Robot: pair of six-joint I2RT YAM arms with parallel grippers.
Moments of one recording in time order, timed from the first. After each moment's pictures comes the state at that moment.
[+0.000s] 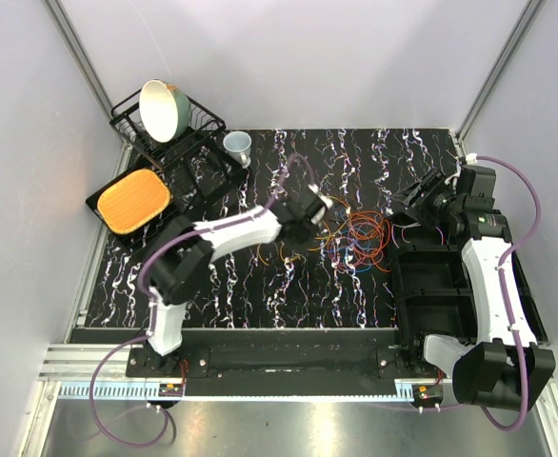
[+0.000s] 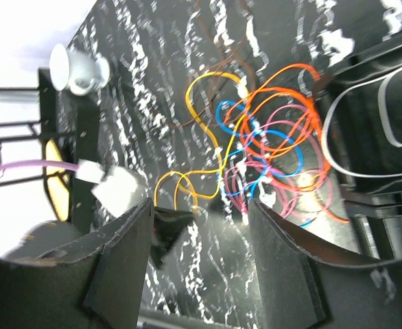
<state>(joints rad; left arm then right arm) -0.87 2.00 1.45 -0.55 -0.03 -0.23 -0.13 1.11 1.04 -0.57 -0.36 0.67</state>
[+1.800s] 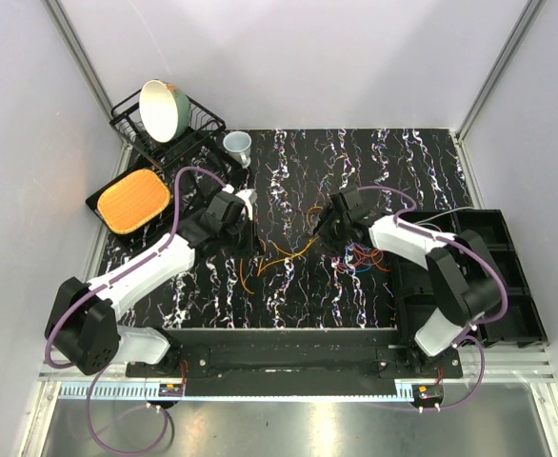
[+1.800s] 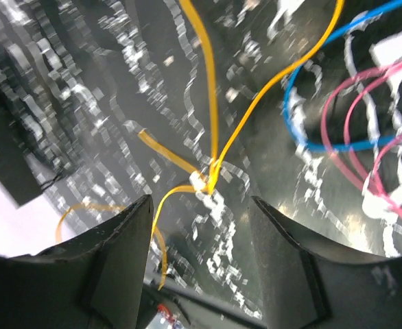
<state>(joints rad) -0.61 1.32 0.92 -0.47 0.18 -0.57 0.53 1.64 0.96 -0.25 -0.17 1.12</state>
